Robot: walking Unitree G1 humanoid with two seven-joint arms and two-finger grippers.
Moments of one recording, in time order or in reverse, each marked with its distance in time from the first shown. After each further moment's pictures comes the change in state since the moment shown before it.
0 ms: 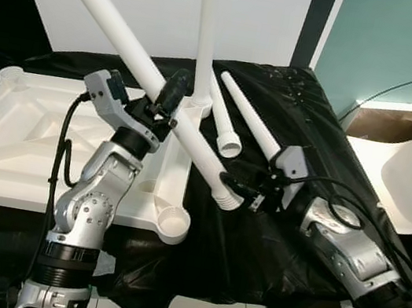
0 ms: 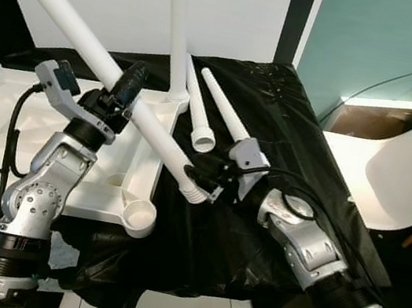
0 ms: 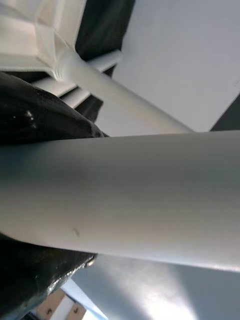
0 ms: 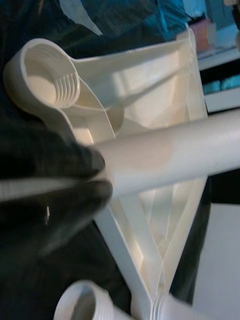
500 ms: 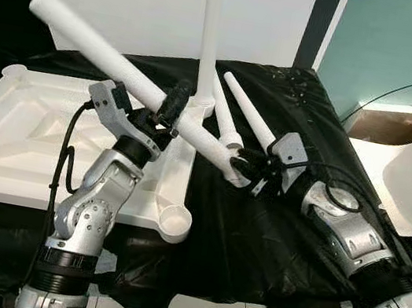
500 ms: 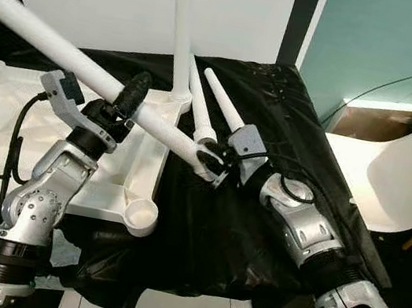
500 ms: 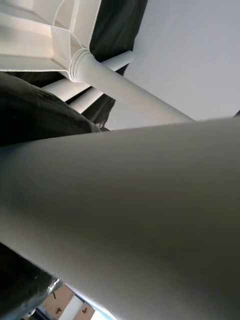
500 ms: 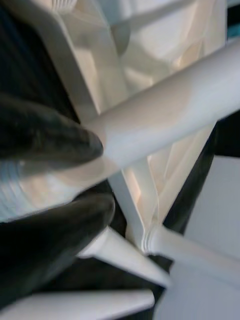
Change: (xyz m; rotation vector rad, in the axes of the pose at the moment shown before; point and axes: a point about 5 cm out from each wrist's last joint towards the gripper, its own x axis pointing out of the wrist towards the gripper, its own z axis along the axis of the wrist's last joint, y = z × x) left arm -0.005 0.000 -0.009 -0.004 0.039 0.001; right arm 0.005 -0.033 -0.001 -0.181 0.086 -0.191
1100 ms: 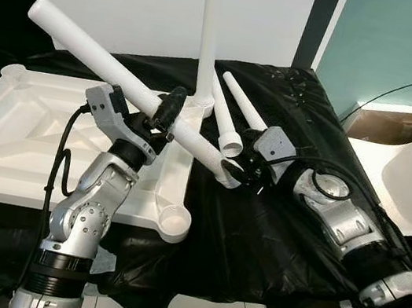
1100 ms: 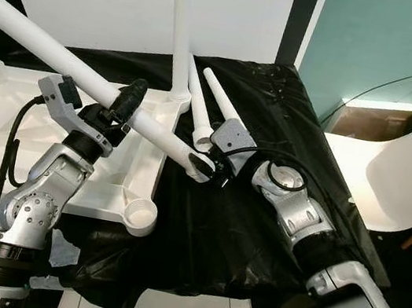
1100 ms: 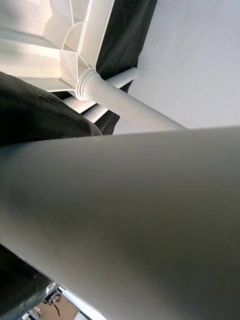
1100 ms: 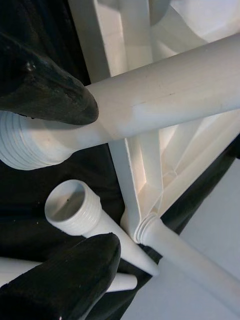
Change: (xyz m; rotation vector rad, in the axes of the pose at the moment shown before) left arm -0.005 0.006 -0.001 0.034 0.027 0.023; right arm 0.024 -0.001 0.003 -0.207 0.061 0.070
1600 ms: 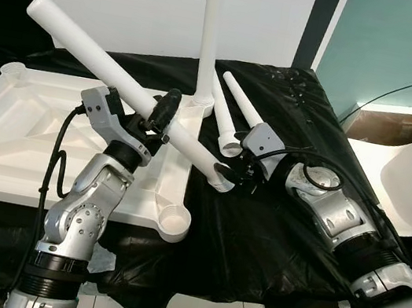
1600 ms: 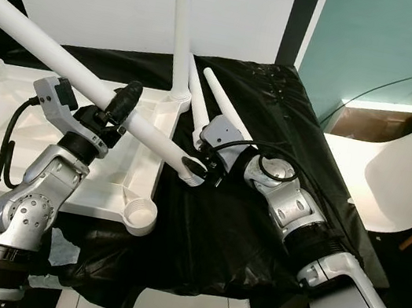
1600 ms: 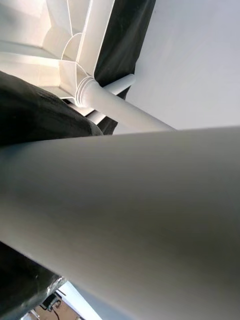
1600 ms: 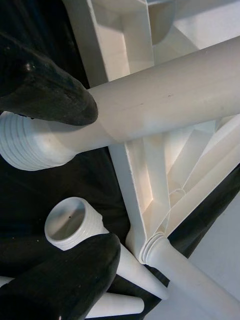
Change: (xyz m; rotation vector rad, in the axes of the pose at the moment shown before) left arm -0.001 0.000 0.001 0.023 0.002 -0.006; right arm 0.001 0.001 0.012 0.017 0.014 0.073
